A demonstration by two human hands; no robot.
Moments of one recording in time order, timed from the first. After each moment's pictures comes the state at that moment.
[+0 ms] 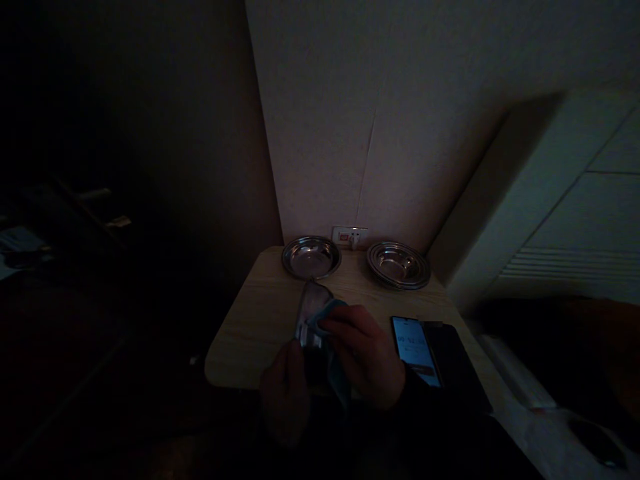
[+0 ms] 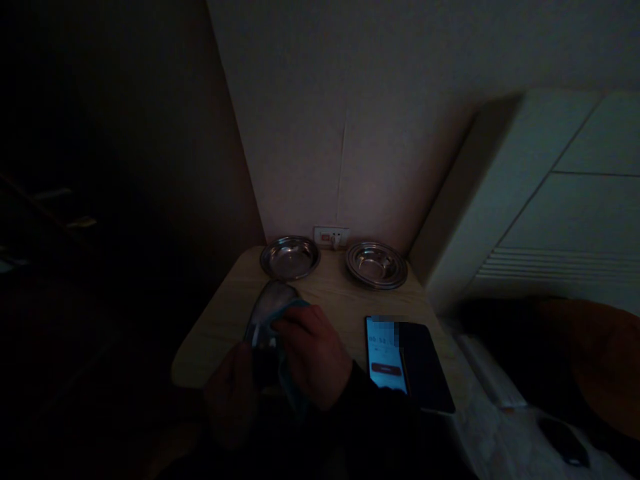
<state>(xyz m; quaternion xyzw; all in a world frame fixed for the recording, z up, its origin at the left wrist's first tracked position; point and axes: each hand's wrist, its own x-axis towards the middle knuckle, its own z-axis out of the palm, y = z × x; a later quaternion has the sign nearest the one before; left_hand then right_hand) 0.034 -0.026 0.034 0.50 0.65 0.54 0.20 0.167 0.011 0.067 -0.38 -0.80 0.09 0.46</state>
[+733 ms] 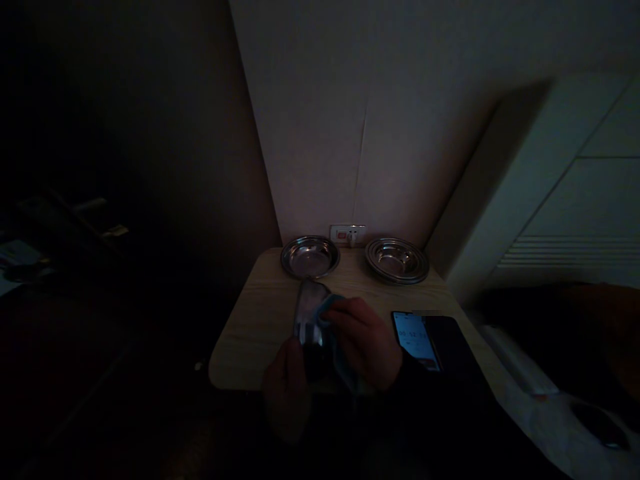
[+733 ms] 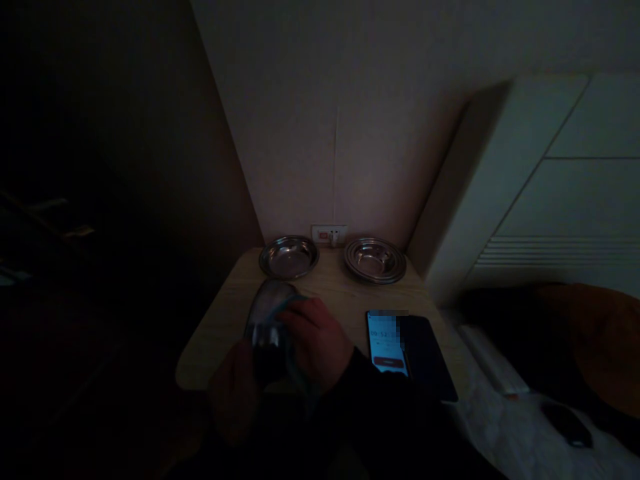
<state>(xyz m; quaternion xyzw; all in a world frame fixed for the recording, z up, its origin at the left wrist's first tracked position) 0.030 -0.025 0.037 0.48 0.66 0.53 0.25 0.168 0.017 0.060 -0.36 -0.81 0.06 0.46</state>
